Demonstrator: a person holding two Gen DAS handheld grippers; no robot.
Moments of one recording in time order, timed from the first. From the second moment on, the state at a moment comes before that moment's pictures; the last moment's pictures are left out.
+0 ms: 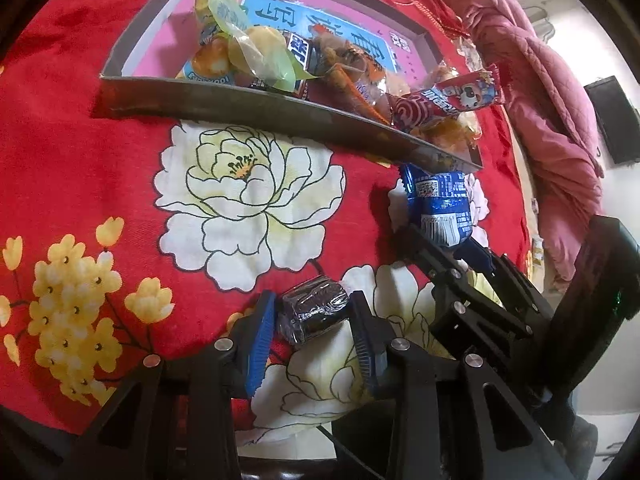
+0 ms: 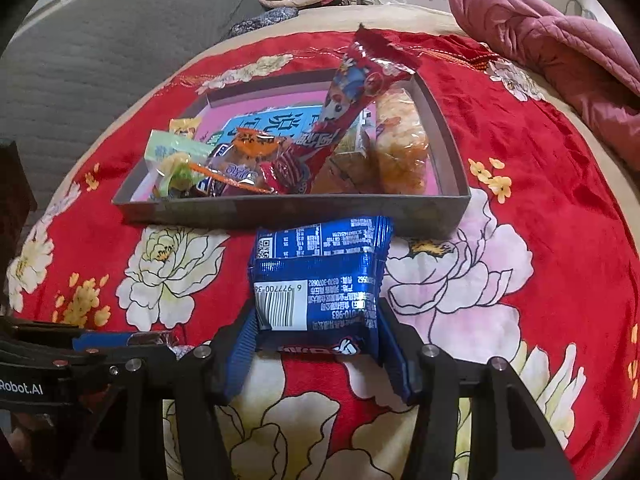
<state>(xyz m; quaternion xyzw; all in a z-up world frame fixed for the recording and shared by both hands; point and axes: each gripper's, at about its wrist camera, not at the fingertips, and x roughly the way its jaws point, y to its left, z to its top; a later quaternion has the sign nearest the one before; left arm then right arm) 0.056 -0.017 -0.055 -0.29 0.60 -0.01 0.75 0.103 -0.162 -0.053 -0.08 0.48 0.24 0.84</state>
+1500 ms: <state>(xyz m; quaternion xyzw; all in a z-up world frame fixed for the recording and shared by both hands) 0.056 0.018 0.002 -0.24 0.53 0.03 0.81 0.085 -0.148 -0.010 -0.08 0.37 0.30 0.87</state>
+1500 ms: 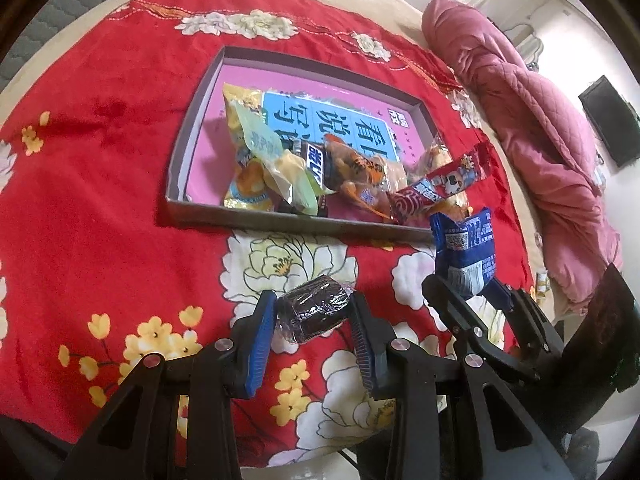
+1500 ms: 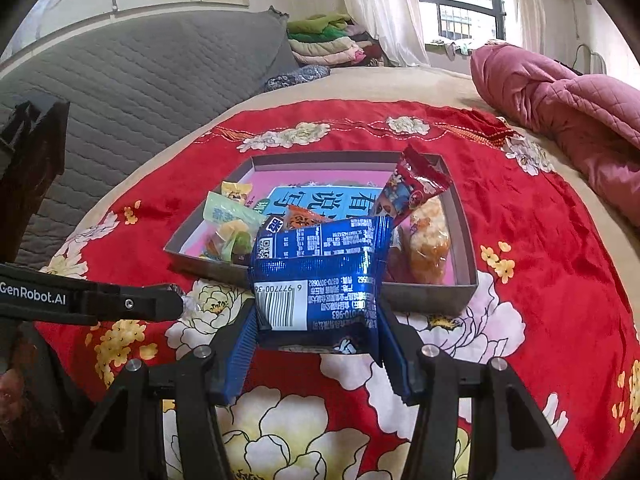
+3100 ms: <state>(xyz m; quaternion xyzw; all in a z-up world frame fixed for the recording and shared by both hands) 0.124 0.069 -0.012 -0.17 0.49 0.13 0.85 0.132 -0.104 -0.022 -0.10 0.33 0.28 0.89</state>
